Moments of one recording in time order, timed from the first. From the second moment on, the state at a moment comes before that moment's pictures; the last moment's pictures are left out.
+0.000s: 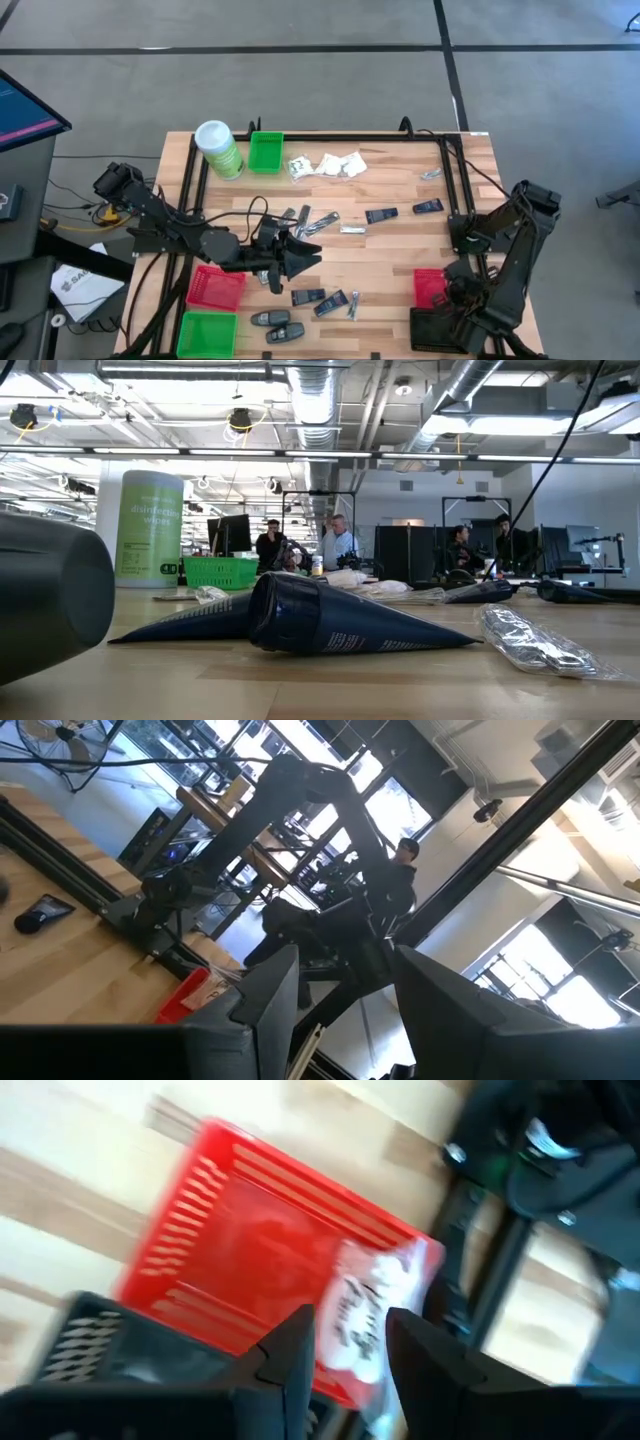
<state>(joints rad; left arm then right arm) -0.53 1.43 0.99 0.58 -0.60 -0.69 1.10 1.62 1.33 -1.57 0.13 2.22</state>
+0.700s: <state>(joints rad) -0.53 1.43 0.99 0.58 -0.59 -0.68 0.92 1.62 1.56 -1.49 0.52 1.79</state>
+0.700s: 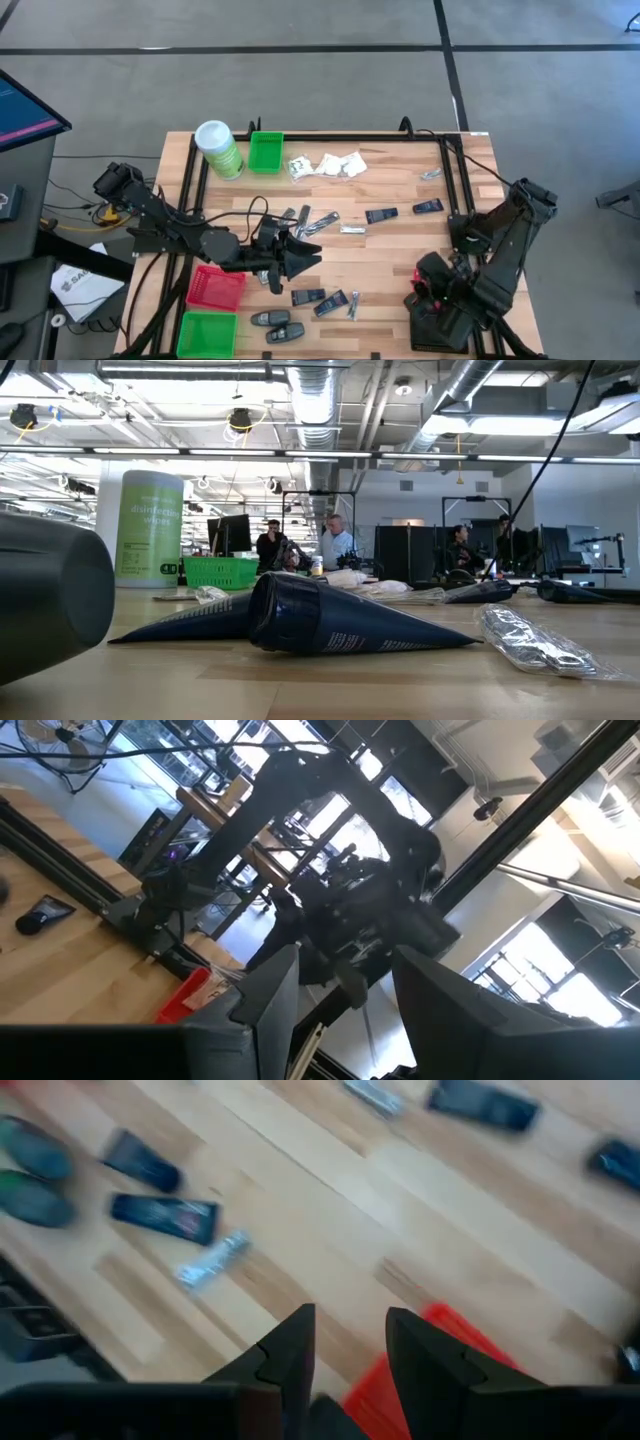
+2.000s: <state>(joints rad) -0.36 1.43 0.99 0.19 -0.07 -0.65 0.47 1.62 1.73 -0.98 0.34 0.71</state>
